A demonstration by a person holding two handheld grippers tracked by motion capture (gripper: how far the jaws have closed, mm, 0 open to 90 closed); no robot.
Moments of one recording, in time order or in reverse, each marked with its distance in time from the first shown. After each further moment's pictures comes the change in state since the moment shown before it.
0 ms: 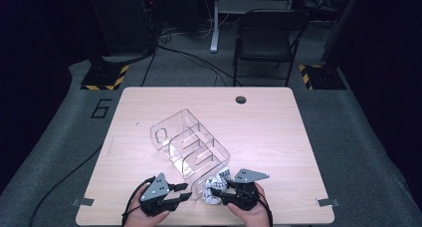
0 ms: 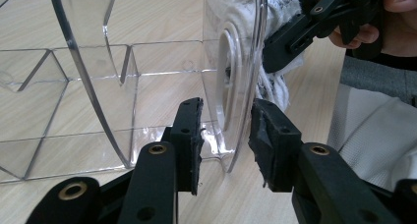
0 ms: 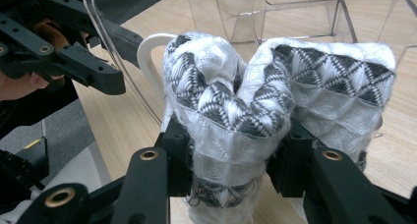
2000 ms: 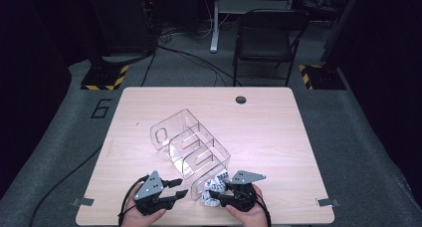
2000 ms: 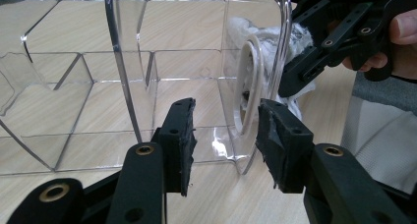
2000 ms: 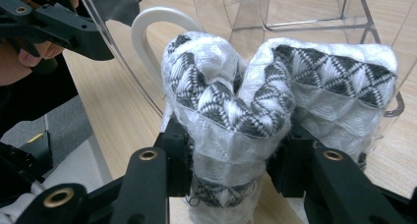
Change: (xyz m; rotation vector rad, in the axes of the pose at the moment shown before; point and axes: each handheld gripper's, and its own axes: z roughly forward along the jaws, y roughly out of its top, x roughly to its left) left arm 0.006 -0.001 -0.009 -0.049 0.055 -0.026; right arm 0.000 -0.007 0.008 0.035 0.008 0.007
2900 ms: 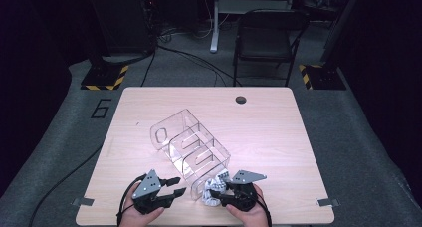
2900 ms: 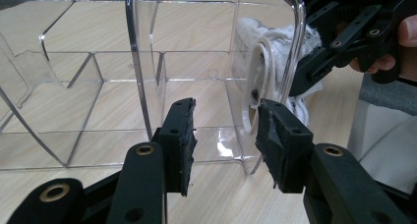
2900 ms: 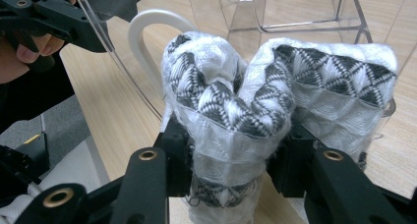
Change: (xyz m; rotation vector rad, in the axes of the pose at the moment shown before) left arm 0.004 -0.001 -0.004 -0.004 0.015 -0.023; right arm -0.001 0.001 -0.001 -0.004 -0.010 -0.004
